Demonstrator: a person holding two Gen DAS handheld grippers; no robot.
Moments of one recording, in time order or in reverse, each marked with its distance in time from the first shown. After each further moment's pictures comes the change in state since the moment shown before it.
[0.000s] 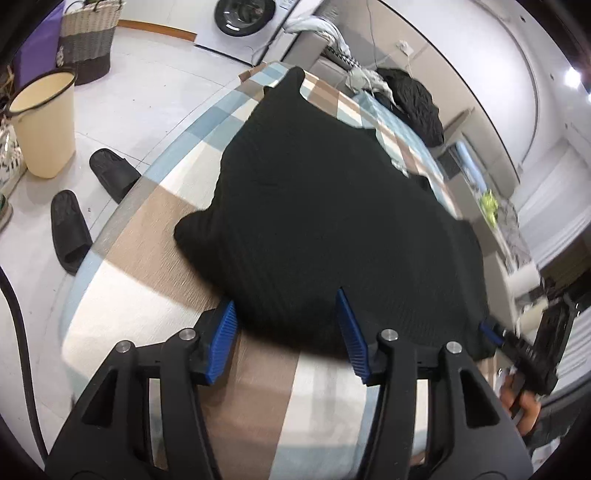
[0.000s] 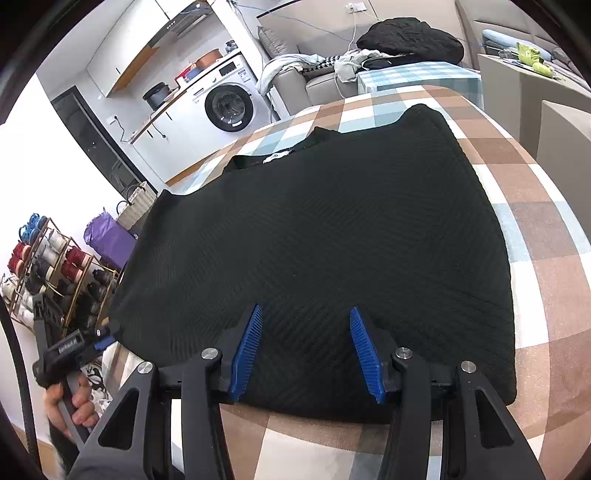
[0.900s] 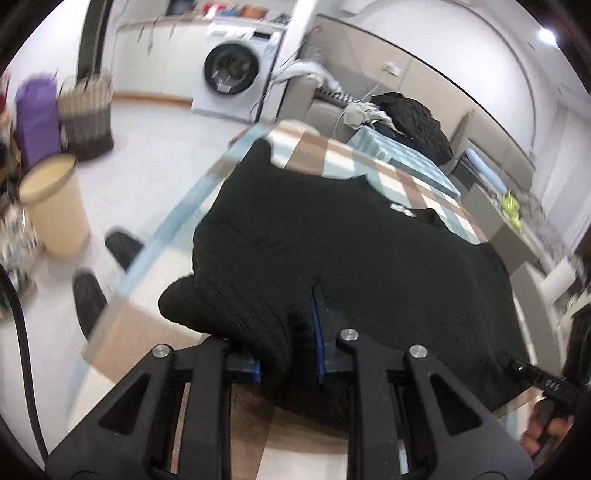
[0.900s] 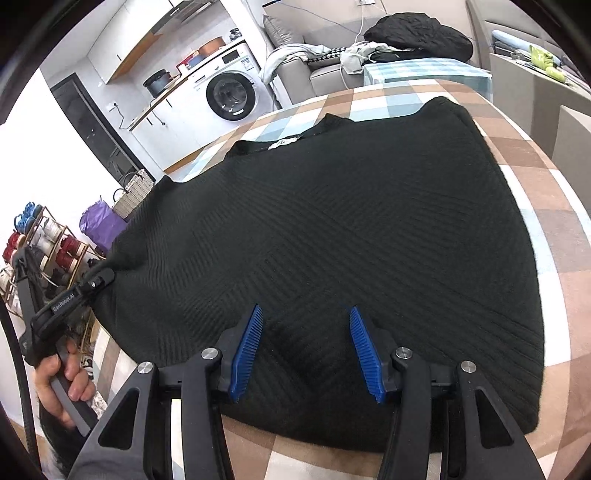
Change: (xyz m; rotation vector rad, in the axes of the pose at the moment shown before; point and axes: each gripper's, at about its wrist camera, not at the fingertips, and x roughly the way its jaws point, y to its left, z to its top) left arm 0.021 -0.073 0.043 0.226 -0.216 0.149; right arm 0.022 0.016 0.004 -0.021 0.027 -0.015
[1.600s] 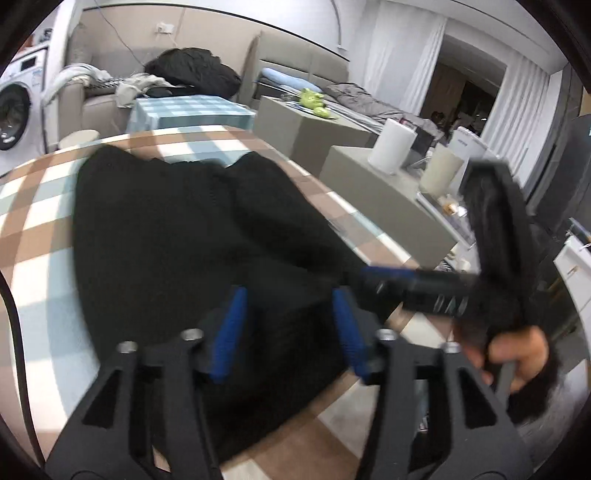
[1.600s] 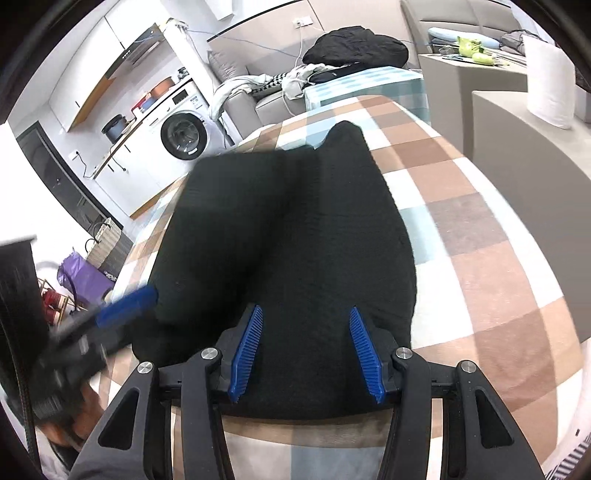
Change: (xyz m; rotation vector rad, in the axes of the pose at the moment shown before) left arm 0.021 -0.227 -0.034 0.510 0.184 -0.617; right arm -0.056 -0.056 -0.006 0.162 -0.107 -0.115
